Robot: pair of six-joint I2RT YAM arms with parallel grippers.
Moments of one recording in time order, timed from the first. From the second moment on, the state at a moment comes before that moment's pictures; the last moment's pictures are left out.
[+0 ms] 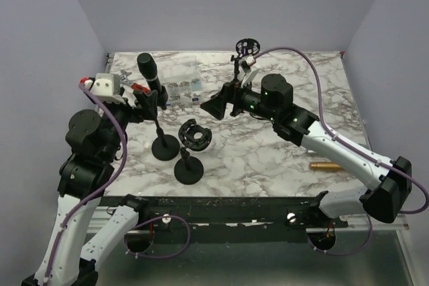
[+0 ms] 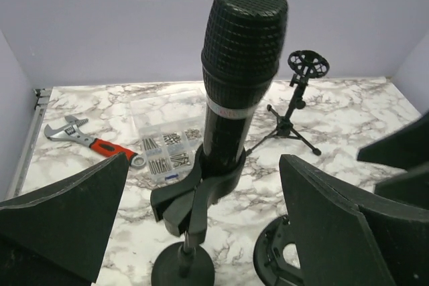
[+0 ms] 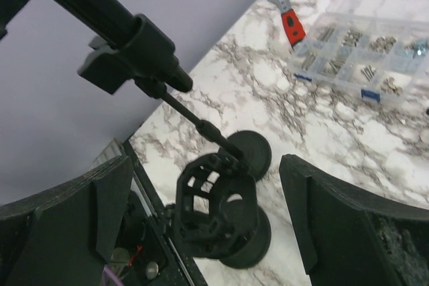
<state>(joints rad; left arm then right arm) -0.33 0.70 1.14 -0.43 -0.13 -0.15 0.79 1.32 1.17 0.01 -0.21 0.49</state>
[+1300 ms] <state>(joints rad) -0.33 0.31 0.94 -0.66 -0.15 -0.21 1.18 1.97 2.03 -0.16 0.55 0.09</state>
